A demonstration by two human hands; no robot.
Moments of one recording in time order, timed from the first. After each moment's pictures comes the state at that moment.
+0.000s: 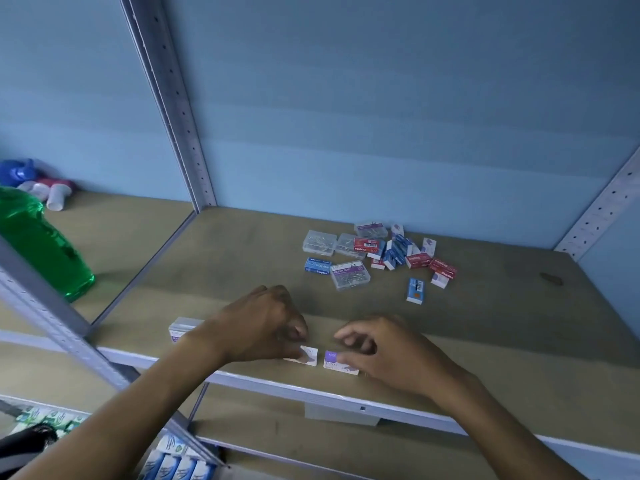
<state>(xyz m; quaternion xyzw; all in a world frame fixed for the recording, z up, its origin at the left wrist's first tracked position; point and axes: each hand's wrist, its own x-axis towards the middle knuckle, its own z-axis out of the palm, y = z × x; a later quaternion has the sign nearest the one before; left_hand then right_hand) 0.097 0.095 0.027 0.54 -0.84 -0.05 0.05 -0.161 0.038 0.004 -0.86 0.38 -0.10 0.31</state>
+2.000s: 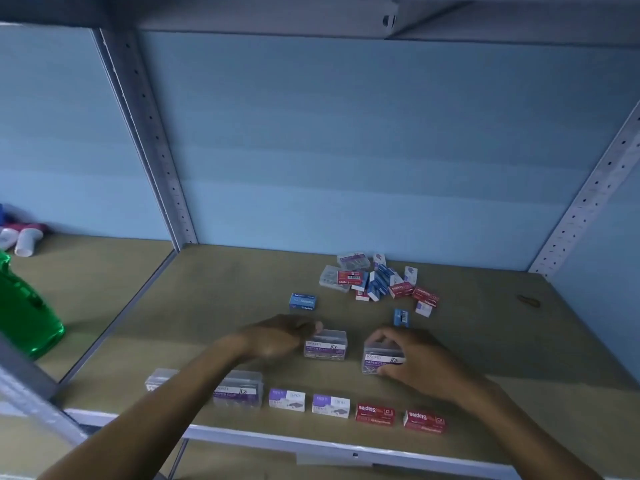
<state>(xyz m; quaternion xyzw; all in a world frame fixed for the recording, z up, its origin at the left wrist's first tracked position) 0.080 0.024 0.014 0.62 -0.66 -0.40 0.10 -0.210 -0.017 -0.002 -0.82 0.46 -0.08 0.31</state>
